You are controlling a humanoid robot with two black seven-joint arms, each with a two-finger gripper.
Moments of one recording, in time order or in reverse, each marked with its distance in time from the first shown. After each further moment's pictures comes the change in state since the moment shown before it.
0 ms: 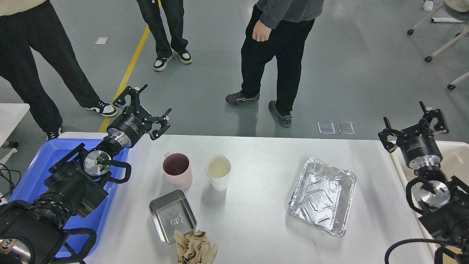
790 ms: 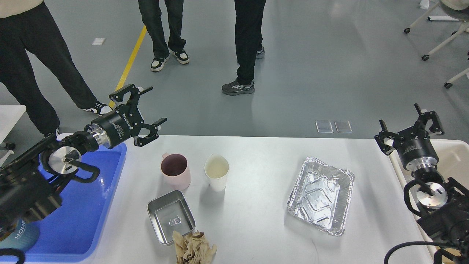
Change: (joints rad) left arm 0.094 0.282 0.228 -0.450 0.011 0.062 0.112; right arm -0.007 0.007 -0.019 0.002 -0.003 0.002 0.000
